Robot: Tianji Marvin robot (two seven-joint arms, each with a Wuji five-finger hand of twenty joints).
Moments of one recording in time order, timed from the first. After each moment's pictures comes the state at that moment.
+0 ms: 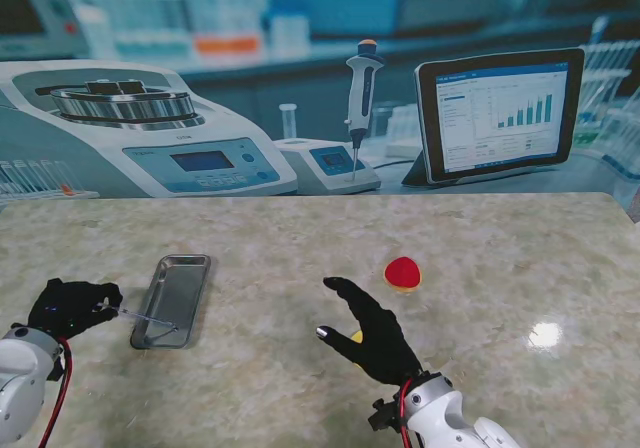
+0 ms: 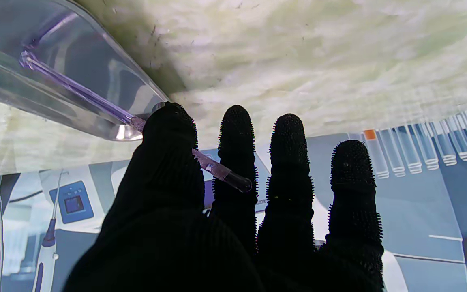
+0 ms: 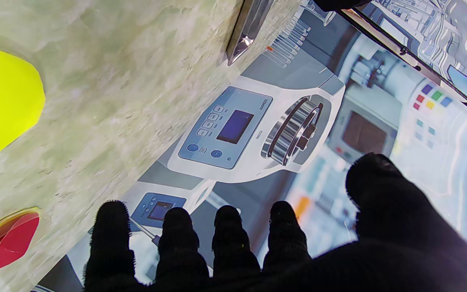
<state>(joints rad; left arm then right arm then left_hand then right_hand) 1.85 -1.04 -1.74 -1.60 1.16 -0.15 -0.03 -1.90 -1.14 1.12 -1.88 -0.45 -0.09 -0.18 1.09 -0.22 -0.02 -0.06 0.53 -0.19 0.93 0.63 0.83 -0.01 0.58 0.88 0.56 0.12 0.78 0.70 0.21 0.29 0.99 0.58 0.43 -0.17 0.42 -0.03 0.13 -0.09 0.03 0.72 0.18 0.03 0.15 0.16 0.12 0.11 0.15 0.20 -0.12 0.33 0.73 0.45</state>
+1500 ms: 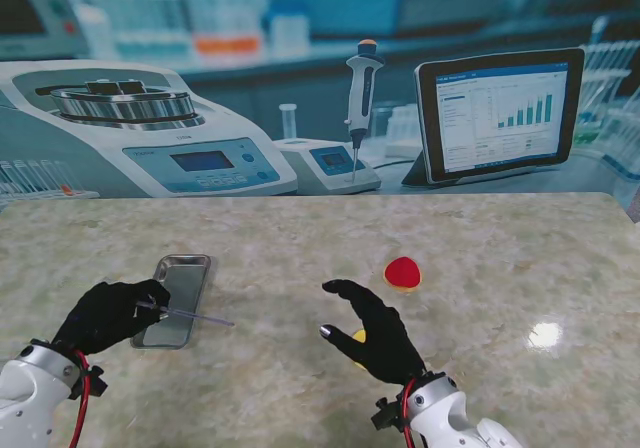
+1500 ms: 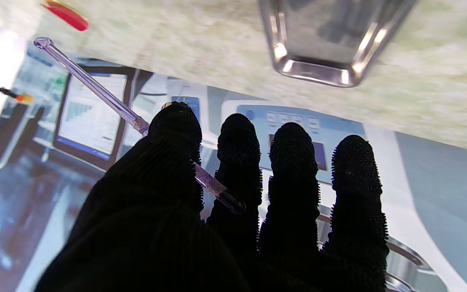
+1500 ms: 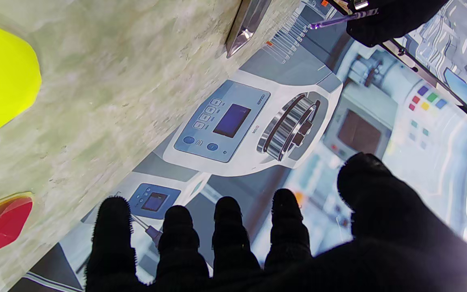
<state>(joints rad) 2.06 -1.09 -1.75 -1.91 0.75 -0.26 -0.04 -1.91 -1.14 1.14 -1.89 -0.48 -0.11 -0.20 0.95 -0.33 0.36 -0.19 0.53 -0.19 0.98 0.80 0.86 0.01 1.01 1.07 0.61 0.17 1.22 0.97 0.24 0.33 1.22 0.70 0.44 -0.17 0.48 -0.03 0.13 -0.12 0.29 0.68 0.18 0.03 0.31 0.20 0.12 0.11 0.18 0.21 -0.10 0.32 0.77 0.45</state>
